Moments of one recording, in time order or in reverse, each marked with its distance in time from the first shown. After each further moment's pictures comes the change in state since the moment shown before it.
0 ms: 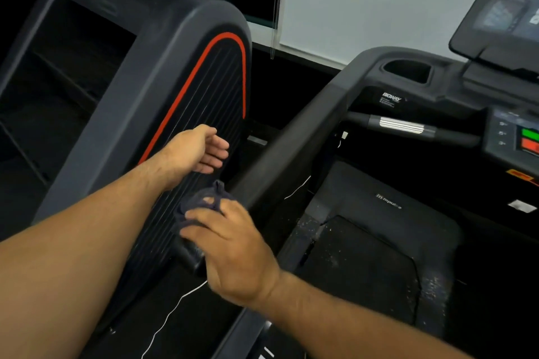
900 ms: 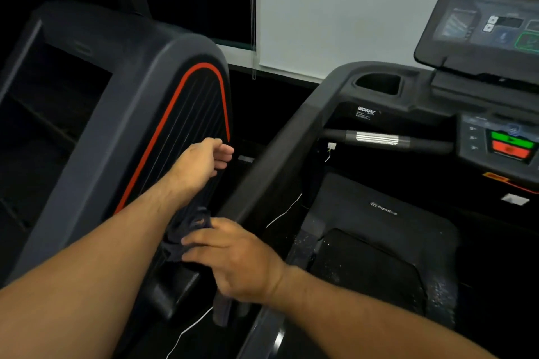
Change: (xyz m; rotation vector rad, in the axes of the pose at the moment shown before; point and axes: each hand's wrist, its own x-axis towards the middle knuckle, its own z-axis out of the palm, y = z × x) left_hand 0.014 0.045 0.047 0.016 0.071 0.152; right_hand 0.002 0.057 -0.011 0.124 0.042 -0.159
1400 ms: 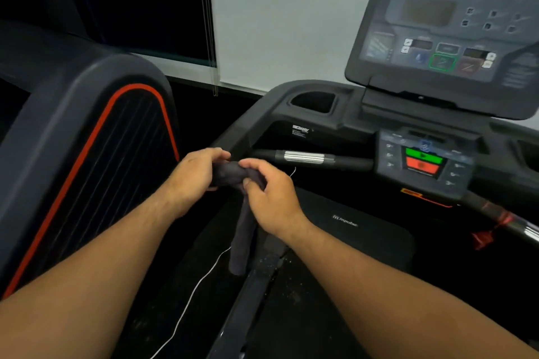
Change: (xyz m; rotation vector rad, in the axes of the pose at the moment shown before) left_hand 0.012 0.073 0.152 -0.072 -0.054 0.086; right_hand -0.049 0.091 -0.195 0.234 0.432 0.758
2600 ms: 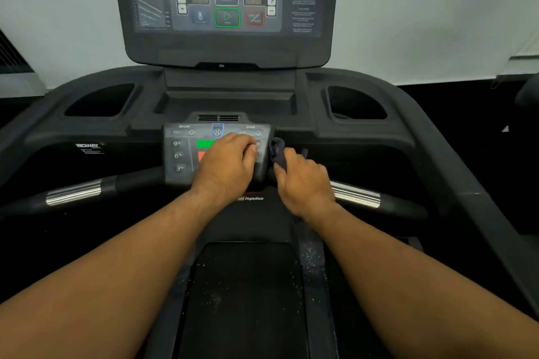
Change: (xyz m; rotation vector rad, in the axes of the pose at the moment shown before) left_hand 0.023 0.083 0.448 0.670 -0.250 0.724; right_hand -0.050 0.185 -0.400 -1.020 0.304 0.362
